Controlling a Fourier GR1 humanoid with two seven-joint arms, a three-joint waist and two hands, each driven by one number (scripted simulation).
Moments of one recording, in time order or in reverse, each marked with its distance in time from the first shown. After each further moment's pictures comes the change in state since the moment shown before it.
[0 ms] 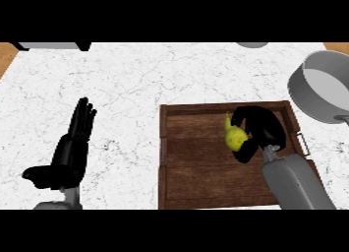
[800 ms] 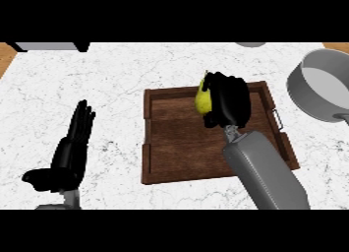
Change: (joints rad) left arm 0.017 -0.005 0.009 0.007 -0.003 -0.012 -0.018; right arm -0.246 0.130 0.109 0.025 0.342 -0.227 0.189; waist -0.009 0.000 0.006
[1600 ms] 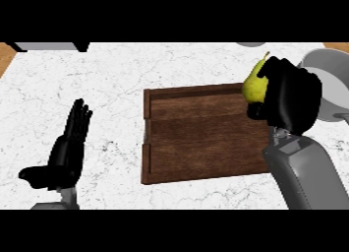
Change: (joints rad) left arm -0.012 0.001 0.032 0.016 0.002 -0.014 -0.004; right arm 0.087 -0.106 -0.121 -0.353 0.181 0.144 0.211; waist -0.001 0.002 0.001
